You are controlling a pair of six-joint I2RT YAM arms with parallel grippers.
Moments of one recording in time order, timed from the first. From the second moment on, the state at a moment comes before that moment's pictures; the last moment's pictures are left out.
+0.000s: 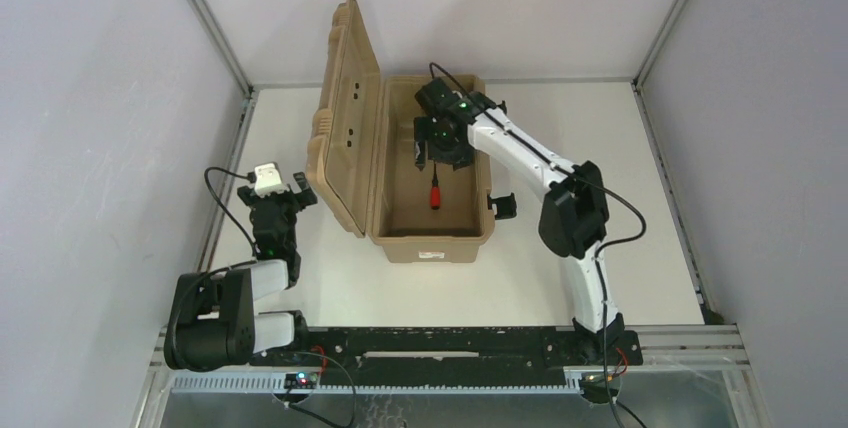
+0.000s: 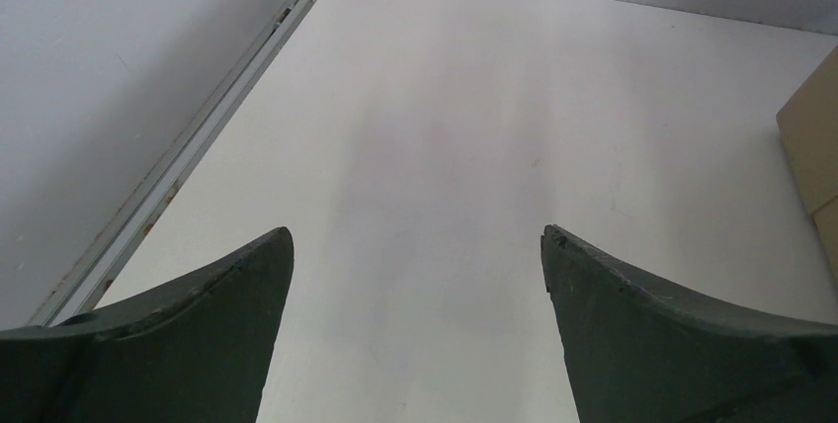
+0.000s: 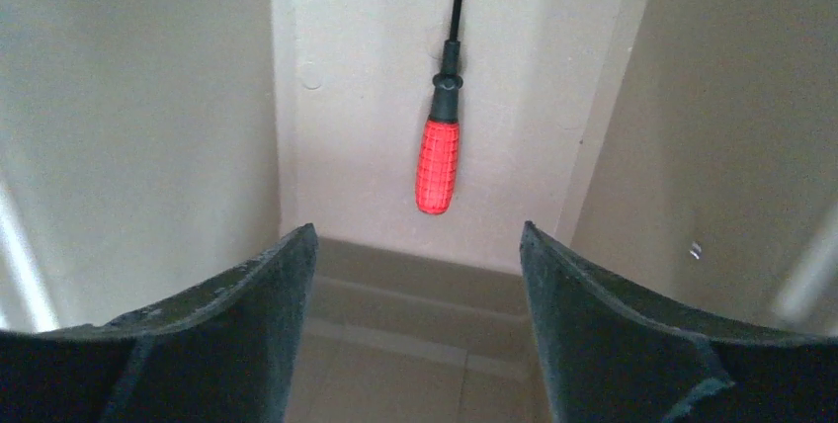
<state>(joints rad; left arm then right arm) 0.06 1.26 0.19 1.02 -0.18 -0.04 0.68 2.14 2.03 -1.01 0.10 0.60</state>
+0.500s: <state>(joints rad) 0.06 1.26 0.19 1.02 -0.18 -0.04 0.60 1.90 2.01 -0.99 0.09 0.50</state>
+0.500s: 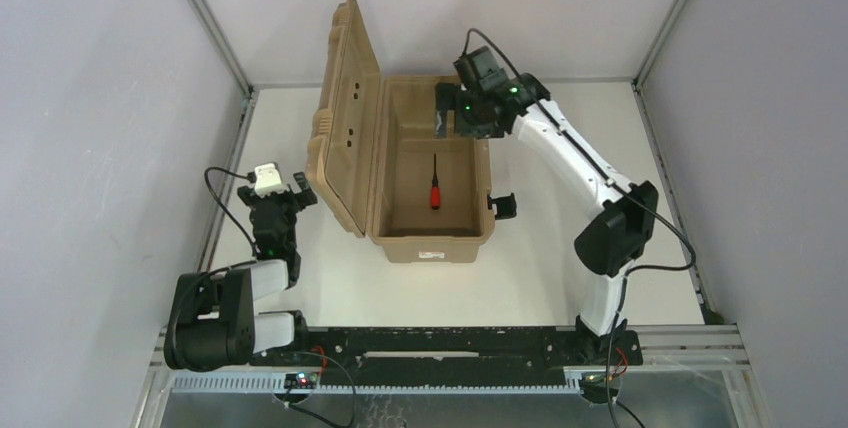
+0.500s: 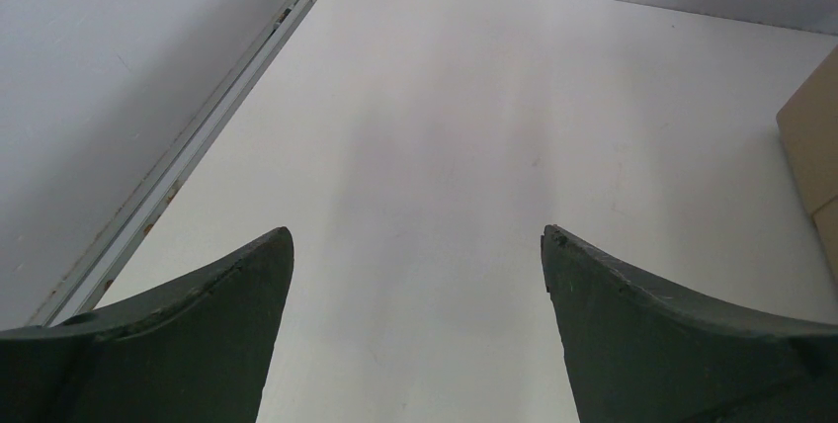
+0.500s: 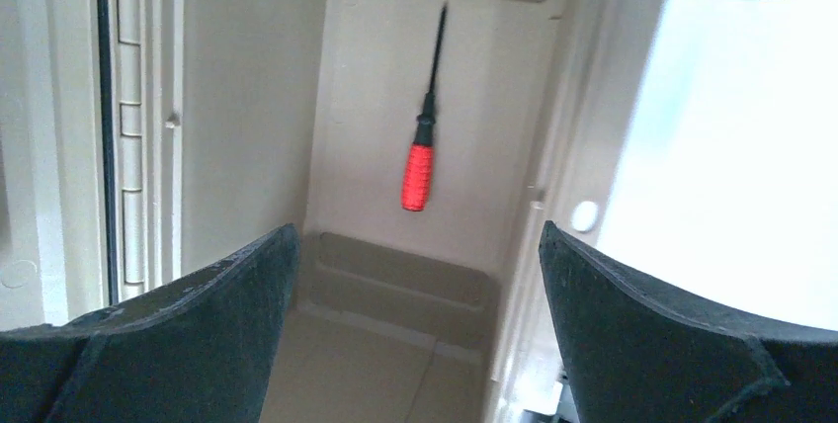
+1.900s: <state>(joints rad) 0.06 1.26 0.19 1.02 -0.18 -0.04 0.17 1.36 1.01 -0.34 0.05 0.27</state>
